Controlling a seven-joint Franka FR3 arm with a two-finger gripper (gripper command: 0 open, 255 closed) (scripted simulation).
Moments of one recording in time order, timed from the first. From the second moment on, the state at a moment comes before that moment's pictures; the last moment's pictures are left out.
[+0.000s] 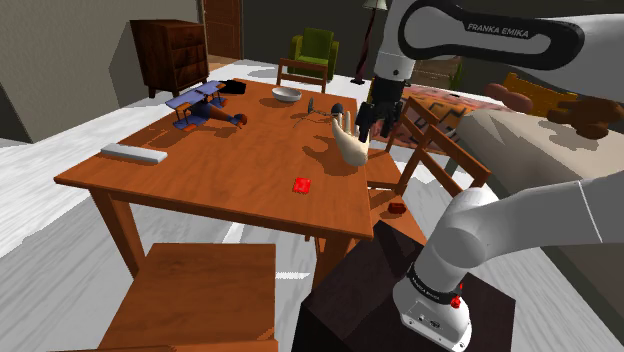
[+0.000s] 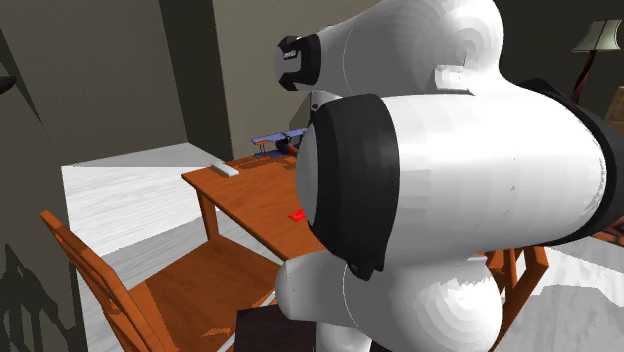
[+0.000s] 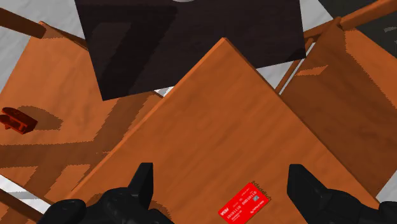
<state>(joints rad) -0.02 -0.80 -0.07 -2.39 -0.02 1.56 0.15</state>
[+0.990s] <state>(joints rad) -0.17 -0.66 0.32 -2.70 -0.08 2.25 0.79</state>
